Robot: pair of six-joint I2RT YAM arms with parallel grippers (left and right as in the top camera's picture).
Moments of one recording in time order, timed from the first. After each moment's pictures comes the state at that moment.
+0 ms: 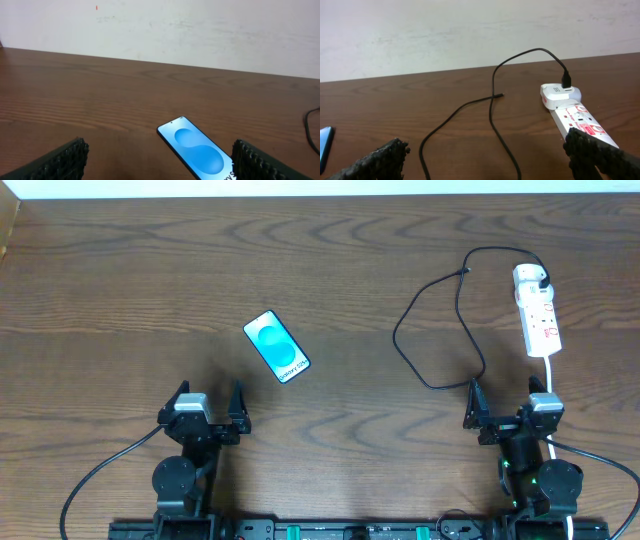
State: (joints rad) left arm -0.02 0.02 0.02 -0.11 0.05 -0.11; right arm -0.02 0.01 0.01 -0.06 -0.12 0.10
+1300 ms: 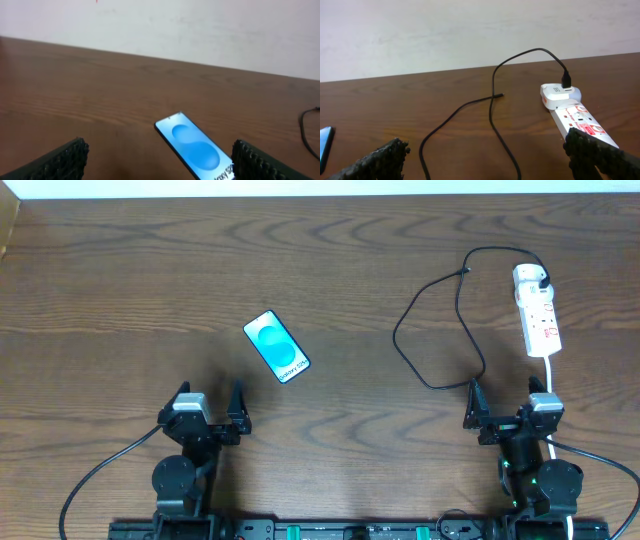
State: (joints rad) left arm -0.02 0.03 0.03 -0.13 0.05 -0.15; right arm -0.02 0.01 0.01 -0.06 -0.12 0.10
